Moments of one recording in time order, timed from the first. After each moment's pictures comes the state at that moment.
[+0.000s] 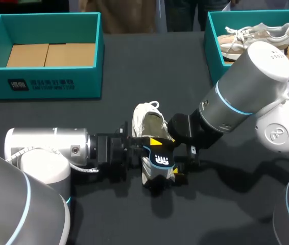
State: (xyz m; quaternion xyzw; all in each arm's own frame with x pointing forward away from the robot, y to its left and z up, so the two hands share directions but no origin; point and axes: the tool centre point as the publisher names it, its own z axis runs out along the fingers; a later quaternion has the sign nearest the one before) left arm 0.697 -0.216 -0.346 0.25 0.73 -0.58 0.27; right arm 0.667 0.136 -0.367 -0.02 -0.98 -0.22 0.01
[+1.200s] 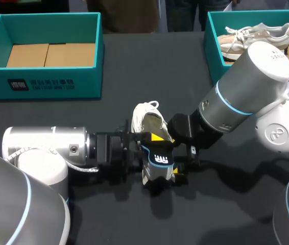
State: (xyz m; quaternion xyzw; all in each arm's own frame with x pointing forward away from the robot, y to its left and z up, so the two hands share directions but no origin) left arm 0.685 -0.219 -0.323 0.25 0.71 -0.59 0.27; right arm 0.666 0.136 -0.367 -0.02 -0.98 -0.22 0.01
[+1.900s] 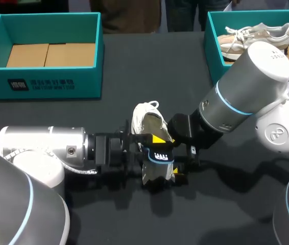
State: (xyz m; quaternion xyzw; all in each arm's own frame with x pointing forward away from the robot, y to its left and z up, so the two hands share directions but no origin) left arm 0.663 -0.222 -0.299 0.27 0.71 -0.59 0.27; right arm 0.666 0.136 -0.367 -0.02 -0.98 -0.22 0.01
